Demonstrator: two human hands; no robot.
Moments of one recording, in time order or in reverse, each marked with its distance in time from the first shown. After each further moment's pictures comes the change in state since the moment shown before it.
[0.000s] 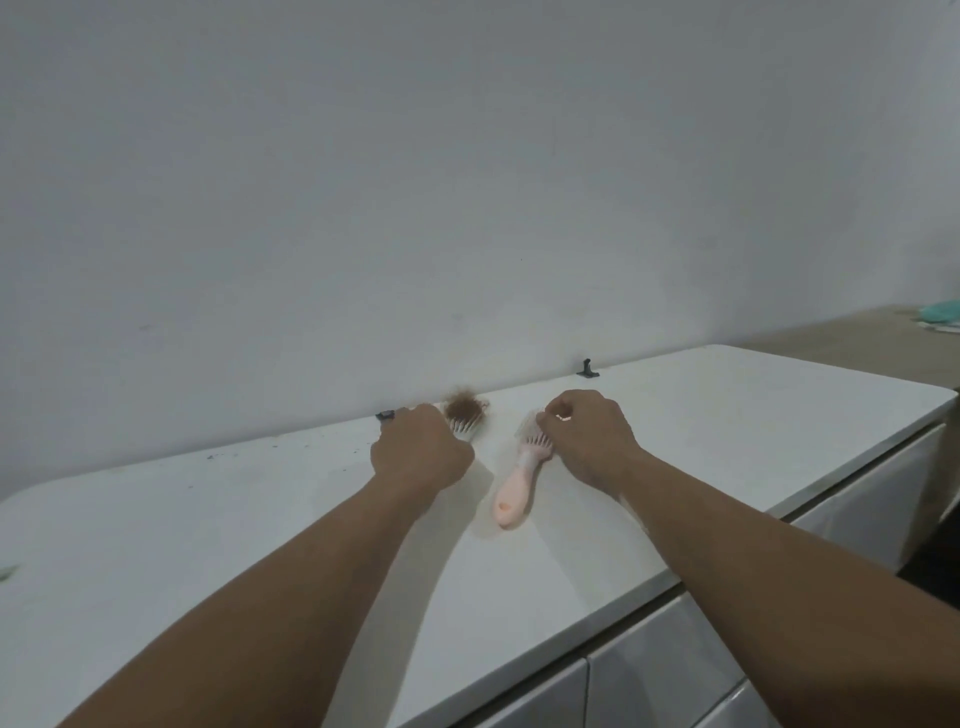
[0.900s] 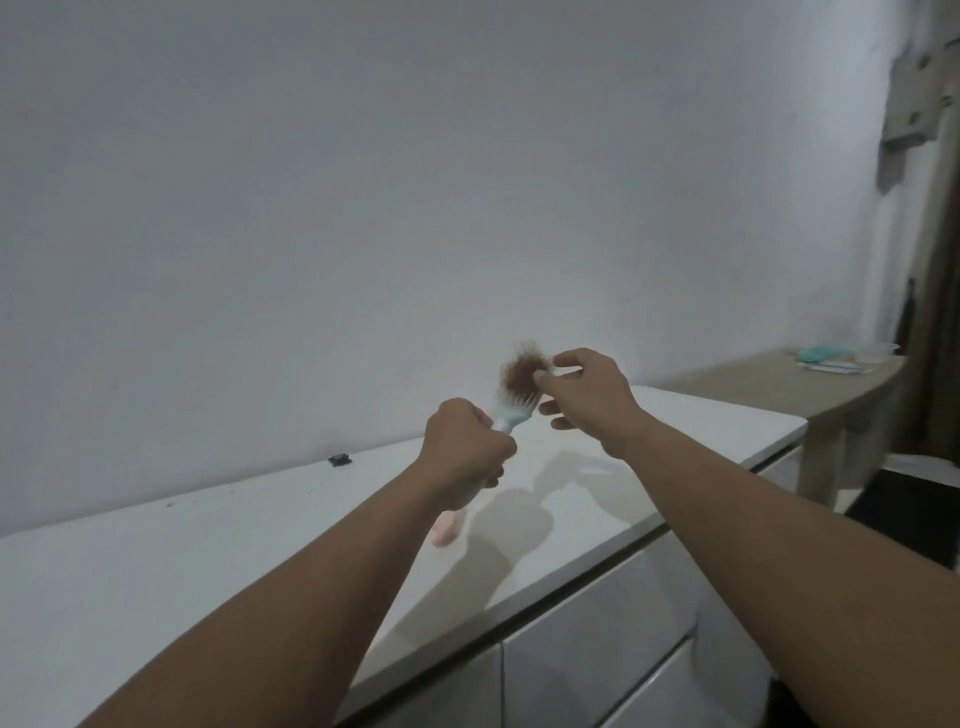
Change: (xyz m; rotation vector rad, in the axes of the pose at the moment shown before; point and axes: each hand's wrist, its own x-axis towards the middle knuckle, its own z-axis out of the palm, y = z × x) left_hand -0.077 0.088 -0.058 -0.820 -0.253 0.202; right_hand -0.042 -0.044 -0.134 0.458 0.127 0.037
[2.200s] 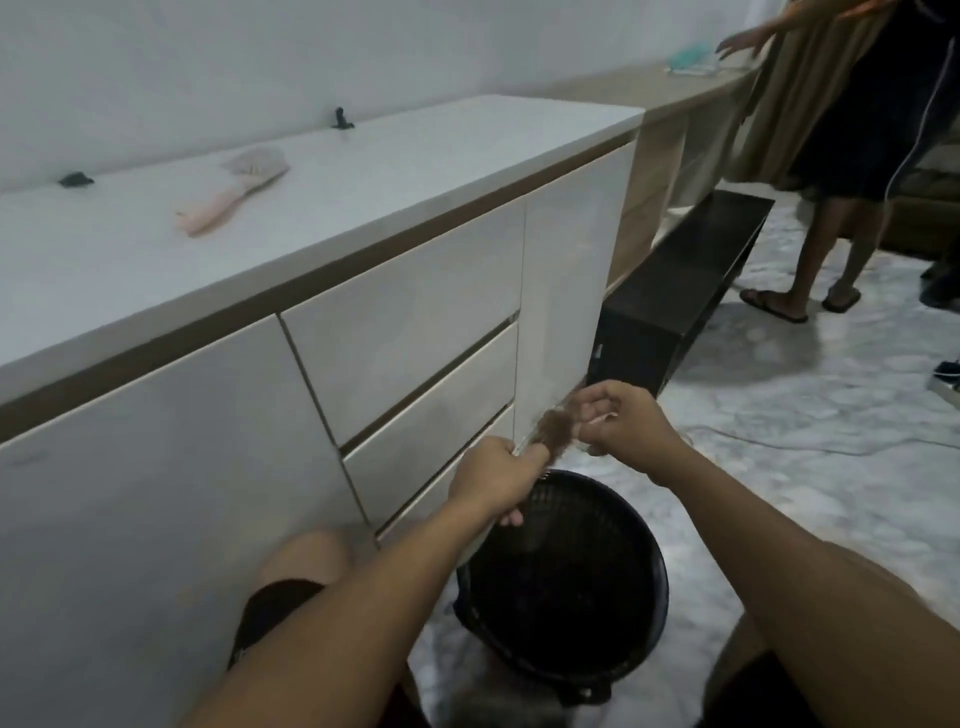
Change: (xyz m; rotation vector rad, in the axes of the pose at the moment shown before) left_hand -0.226 -0.166 0.245 0.196 -0.588 -0.312; right_hand -0.267 0.278 -0.166 -0.262 -0.043 0.485
